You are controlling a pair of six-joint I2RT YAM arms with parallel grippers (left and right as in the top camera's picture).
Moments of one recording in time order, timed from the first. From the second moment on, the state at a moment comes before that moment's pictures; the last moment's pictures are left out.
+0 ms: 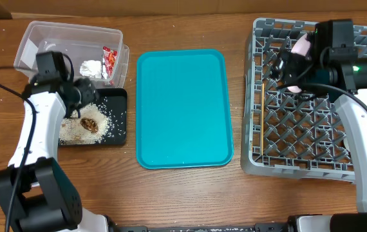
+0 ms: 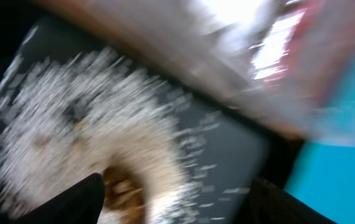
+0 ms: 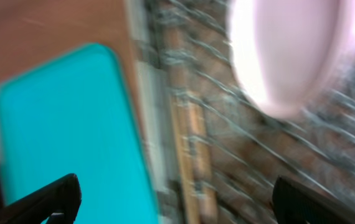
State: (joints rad) left arm 0.22 1.70 1.29 -0.72 0.05 -0.33; right arm 0.05 1.54 1.59 -1.05 -0.12 0.38
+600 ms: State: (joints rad) left arm -0.05 1.68 1.36 -1.28 0.15 -0.10; right arm 0.05 1.57 1.59 -1.27 -0.16 0.24
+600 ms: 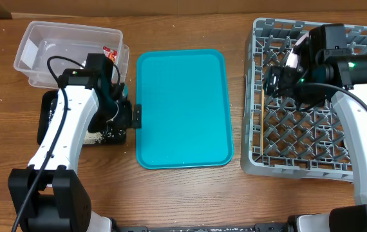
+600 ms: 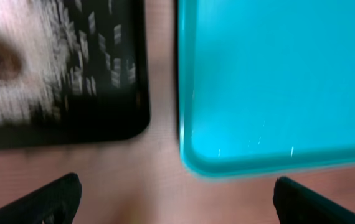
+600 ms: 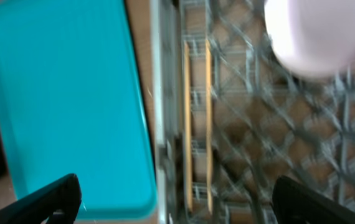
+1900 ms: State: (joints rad) left arm -0.11 0.57 0.99 -1.16 0.06 -0.22; right arm 0.05 0.63 1.08 -1.12 -0.03 0.31
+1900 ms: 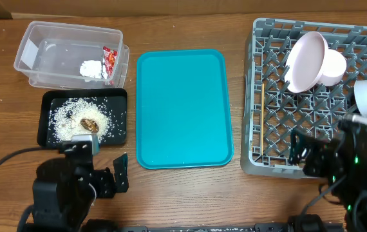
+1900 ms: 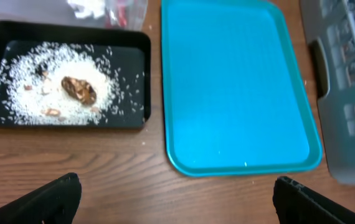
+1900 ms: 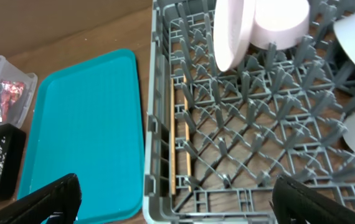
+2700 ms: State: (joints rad) left arm -0.11 0.56 0.99 -1.16 0.04 -0.24; right arm 0.05 0.61 1.06 -1.13 0.00 0.33
